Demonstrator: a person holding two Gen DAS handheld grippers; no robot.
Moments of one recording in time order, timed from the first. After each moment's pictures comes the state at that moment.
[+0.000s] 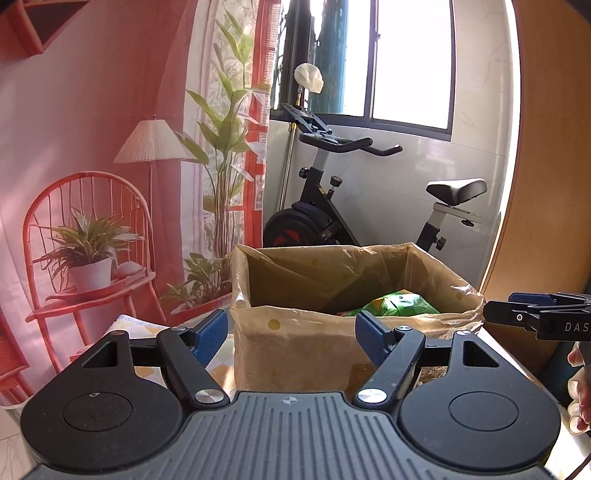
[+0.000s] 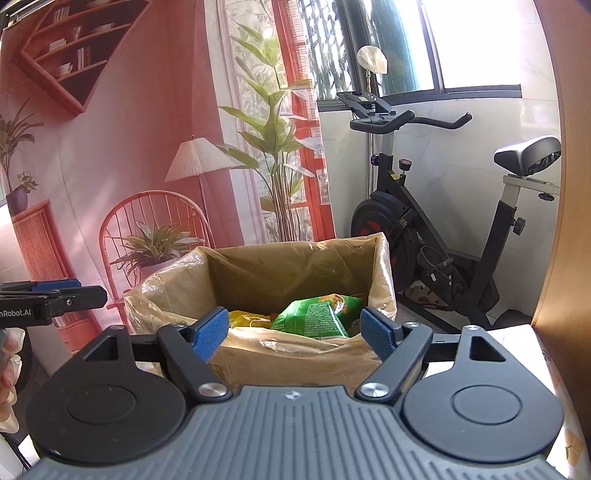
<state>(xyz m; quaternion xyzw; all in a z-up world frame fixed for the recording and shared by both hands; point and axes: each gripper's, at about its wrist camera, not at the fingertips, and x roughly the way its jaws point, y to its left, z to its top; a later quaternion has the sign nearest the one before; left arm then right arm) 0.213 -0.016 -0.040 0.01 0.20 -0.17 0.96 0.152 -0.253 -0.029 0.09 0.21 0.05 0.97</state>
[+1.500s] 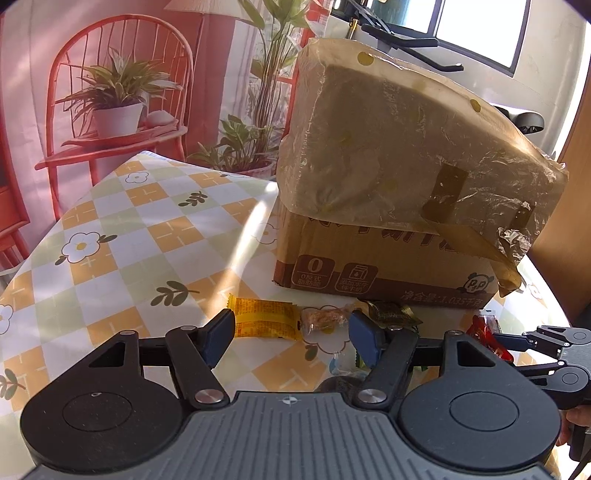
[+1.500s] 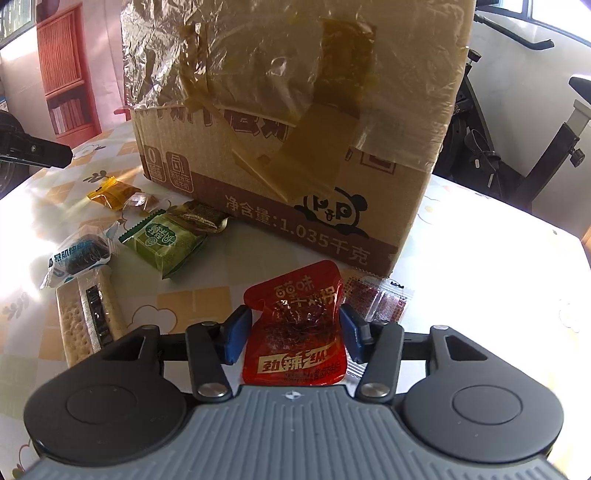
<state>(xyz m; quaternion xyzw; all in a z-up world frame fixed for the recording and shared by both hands) 0.215 0.014 -0.185 -0.05 0.36 -0.12 0.92 0.161 -0.238 -0.222 -0.04 0.38 0.12 0.91</state>
